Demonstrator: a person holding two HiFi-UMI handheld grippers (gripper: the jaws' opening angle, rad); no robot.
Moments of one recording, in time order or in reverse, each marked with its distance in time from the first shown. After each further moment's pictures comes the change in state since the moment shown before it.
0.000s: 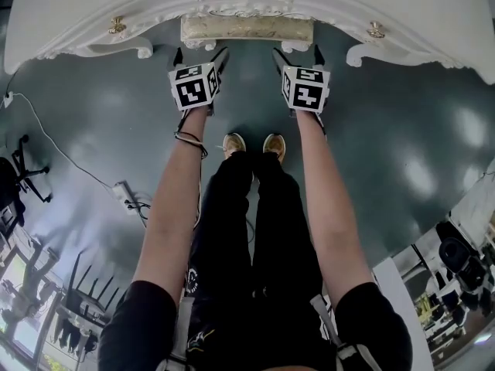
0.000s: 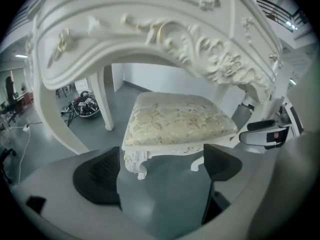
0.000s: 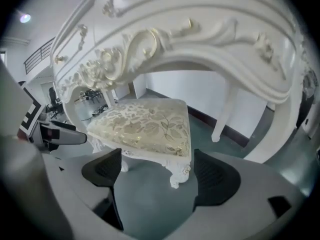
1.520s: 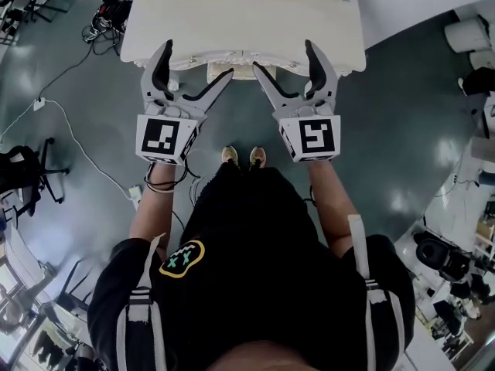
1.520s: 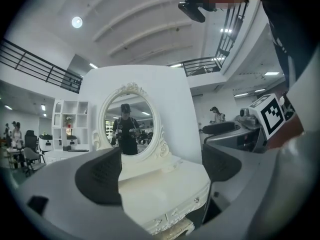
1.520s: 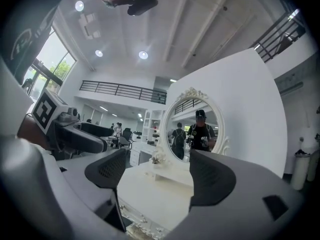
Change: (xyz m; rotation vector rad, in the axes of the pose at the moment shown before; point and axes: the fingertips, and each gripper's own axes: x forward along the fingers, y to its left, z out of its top) left arm -0.570 -0.139 0.435 0.416 -0.755 -0.264; right arm -0.549 0.137 0.450 -0.334 -0.762 0.205
